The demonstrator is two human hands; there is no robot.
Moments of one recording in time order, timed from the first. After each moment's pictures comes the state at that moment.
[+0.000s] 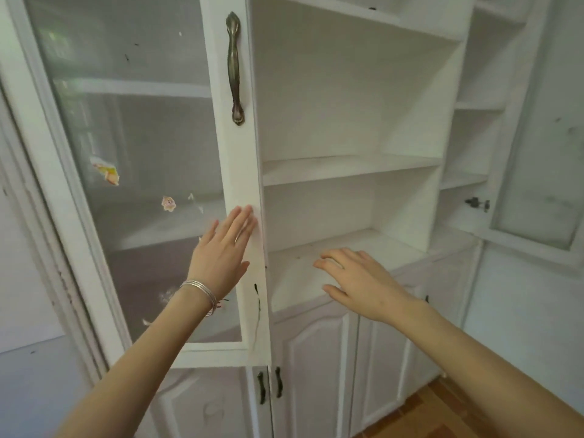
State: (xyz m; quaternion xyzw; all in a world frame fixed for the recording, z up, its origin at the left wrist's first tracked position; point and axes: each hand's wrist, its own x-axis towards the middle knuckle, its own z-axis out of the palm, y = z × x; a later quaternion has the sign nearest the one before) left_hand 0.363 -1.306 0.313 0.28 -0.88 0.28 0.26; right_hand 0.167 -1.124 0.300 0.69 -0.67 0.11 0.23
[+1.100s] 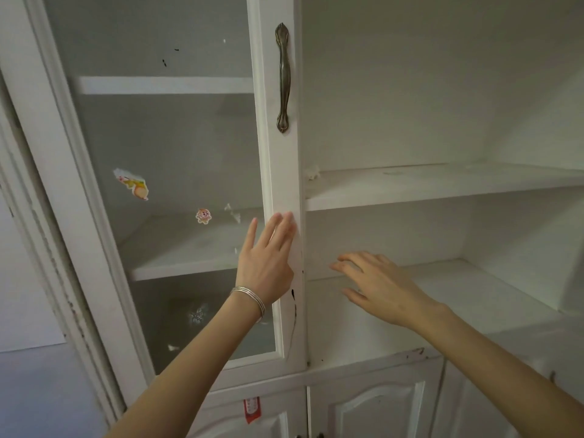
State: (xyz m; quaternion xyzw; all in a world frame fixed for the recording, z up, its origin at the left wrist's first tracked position) left_hand 0.276 -1.424 0.312 0.38 -0.83 0.31 0.28; right_hand 0.079 -1.319 0.304 0.77 -0.58 0.14 0.22
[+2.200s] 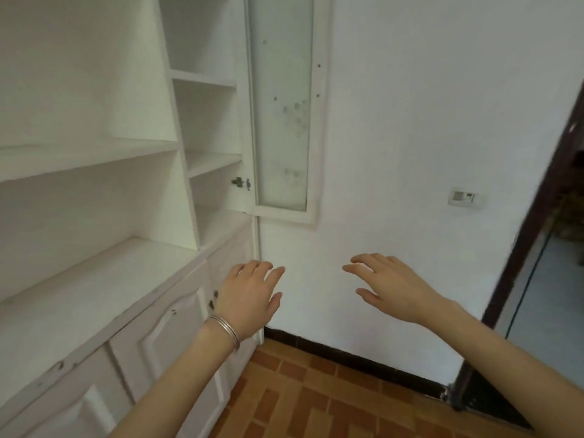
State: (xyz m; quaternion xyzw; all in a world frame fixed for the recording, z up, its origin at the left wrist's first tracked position) left_hand -0.094 -1.035 0.240 -0.12 -0.95 0.08 0.29; right_hand -0.154 -0.766 0.261 0.37 -0.91 -0.04 0.18
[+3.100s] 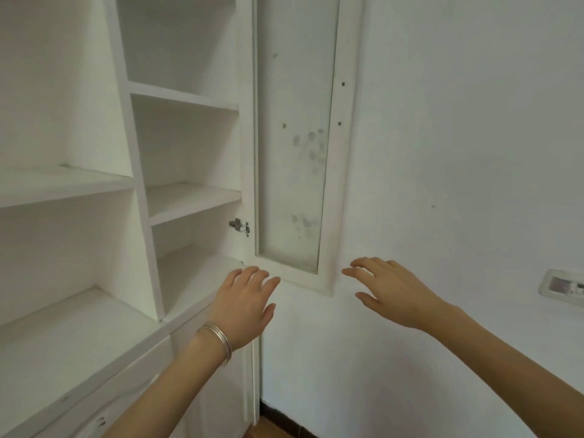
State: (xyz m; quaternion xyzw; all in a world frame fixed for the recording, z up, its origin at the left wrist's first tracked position) left_hand -0.405 -1.059 0.253 -0.08 -0.93 0.10 0.34; right_hand -0.497 -0.789 0.296 0.43 -0.87 -0.04 0.23
